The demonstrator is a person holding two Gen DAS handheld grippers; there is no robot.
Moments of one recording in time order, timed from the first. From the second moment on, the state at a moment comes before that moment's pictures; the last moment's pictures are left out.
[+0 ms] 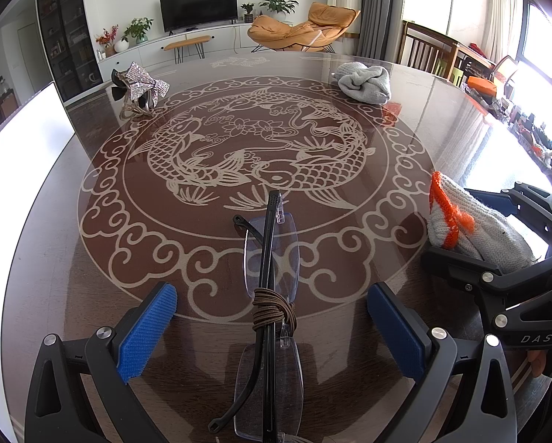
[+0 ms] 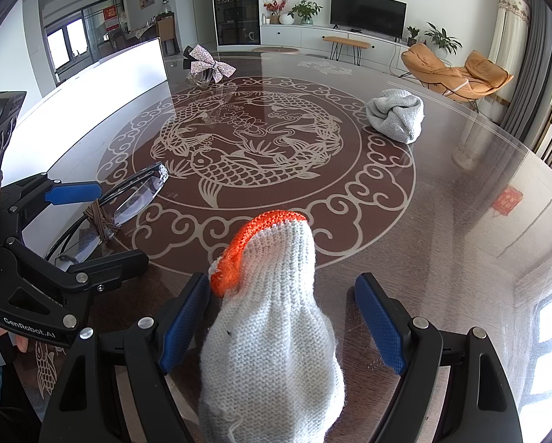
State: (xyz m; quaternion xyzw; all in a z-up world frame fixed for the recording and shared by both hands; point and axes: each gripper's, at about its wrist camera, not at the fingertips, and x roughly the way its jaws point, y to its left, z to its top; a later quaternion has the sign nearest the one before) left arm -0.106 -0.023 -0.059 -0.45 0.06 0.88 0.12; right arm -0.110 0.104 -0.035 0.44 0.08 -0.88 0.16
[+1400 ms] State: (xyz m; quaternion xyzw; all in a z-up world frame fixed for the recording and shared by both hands) left arm -0.098 -0.016 -0.049 -0.45 0.06 0.88 0.15; right arm -0.090 0.120 -0.024 0.43 0.09 -0.88 0.18
